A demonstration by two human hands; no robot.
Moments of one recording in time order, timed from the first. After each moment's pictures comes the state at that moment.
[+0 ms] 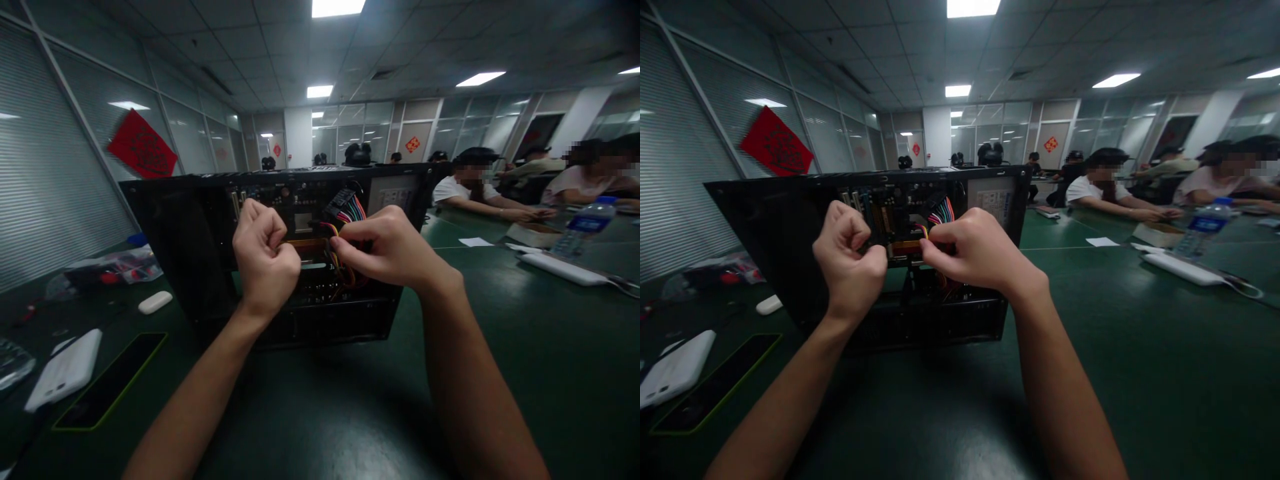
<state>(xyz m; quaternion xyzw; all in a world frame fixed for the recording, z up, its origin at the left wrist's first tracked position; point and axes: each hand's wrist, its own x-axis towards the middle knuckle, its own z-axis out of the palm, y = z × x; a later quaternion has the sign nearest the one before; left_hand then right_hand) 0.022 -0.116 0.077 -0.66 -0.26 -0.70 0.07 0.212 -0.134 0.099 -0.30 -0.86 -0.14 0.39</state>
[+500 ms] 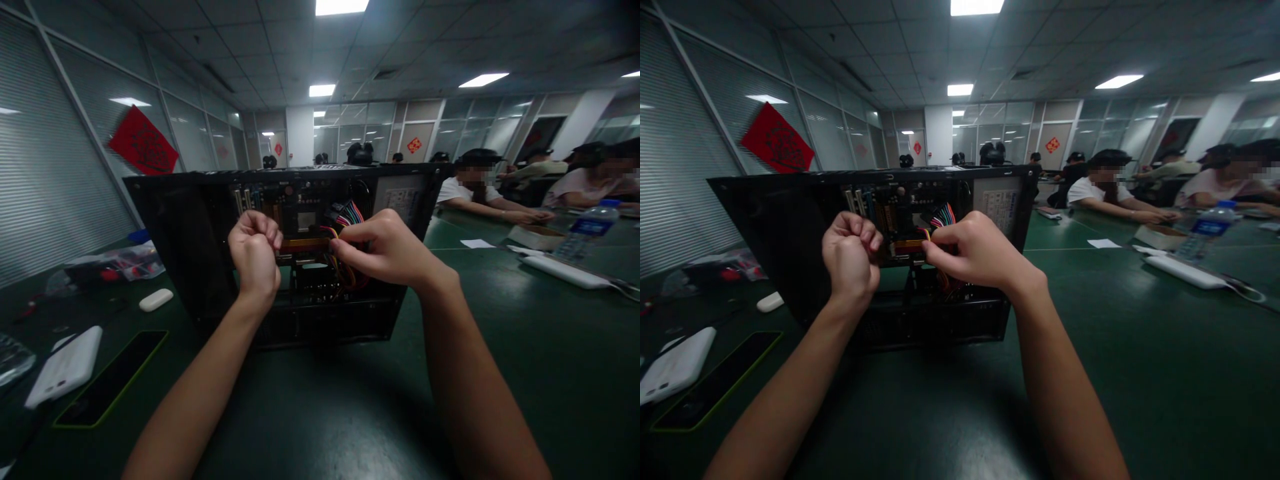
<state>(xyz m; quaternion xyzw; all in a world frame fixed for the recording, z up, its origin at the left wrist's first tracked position) 0.018 -0.080 0.069 -0.54 -0.23 -0.77 -0.26 0.210 -0.126 0.095 -0.30 -0.88 -0.09 0.37</state>
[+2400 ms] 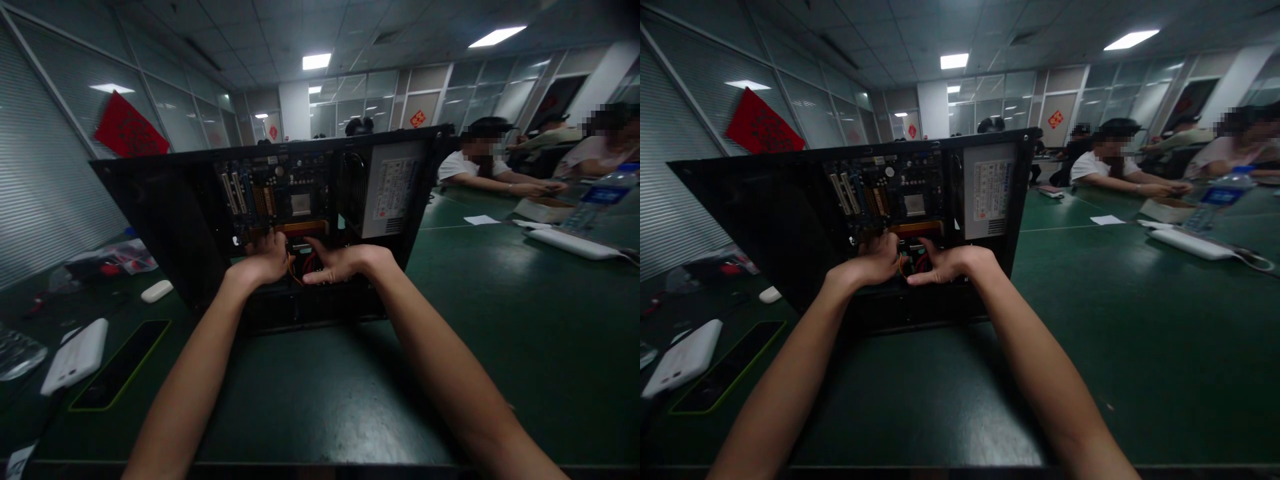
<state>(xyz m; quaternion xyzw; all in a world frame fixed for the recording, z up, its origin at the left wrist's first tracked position) -0.009 -0.040 0.026 -0.82 -0.56 -0.02 0.08 0.194 -0.053 0.021 -0.48 -0.86 0.13 0.09</state>
